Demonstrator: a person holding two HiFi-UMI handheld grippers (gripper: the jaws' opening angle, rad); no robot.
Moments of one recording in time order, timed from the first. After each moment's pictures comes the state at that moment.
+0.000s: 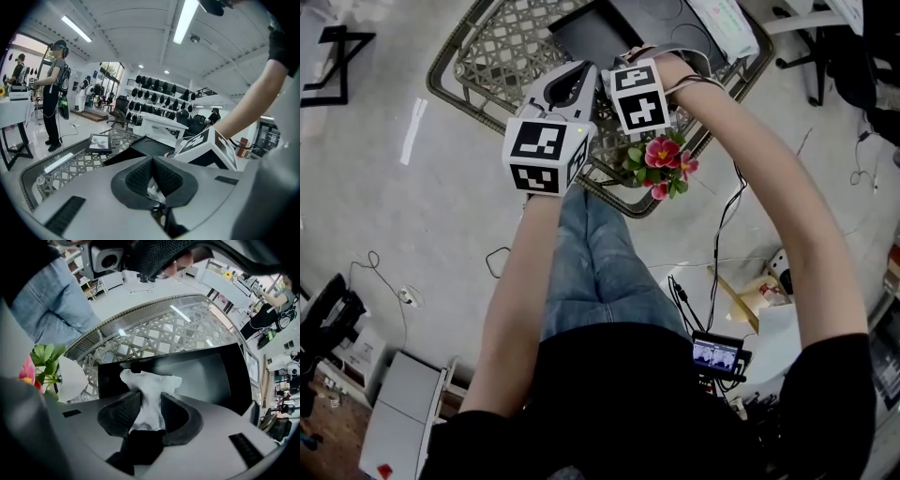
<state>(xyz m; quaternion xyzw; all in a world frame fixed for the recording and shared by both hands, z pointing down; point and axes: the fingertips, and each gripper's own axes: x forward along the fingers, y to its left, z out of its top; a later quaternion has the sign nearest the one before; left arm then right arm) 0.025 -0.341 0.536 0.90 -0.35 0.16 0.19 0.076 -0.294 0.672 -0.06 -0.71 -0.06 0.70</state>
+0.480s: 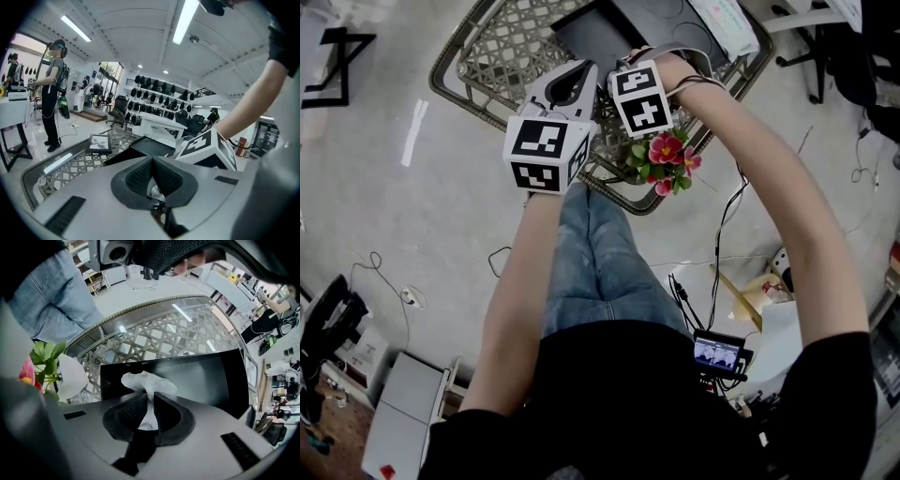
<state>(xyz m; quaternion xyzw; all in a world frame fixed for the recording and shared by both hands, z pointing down) 0.021 -0.338 0.531 0.90 -0.35 0.15 0.19 0.075 -0.290 0.670 -0.07 -0.70 -0.08 0.71</state>
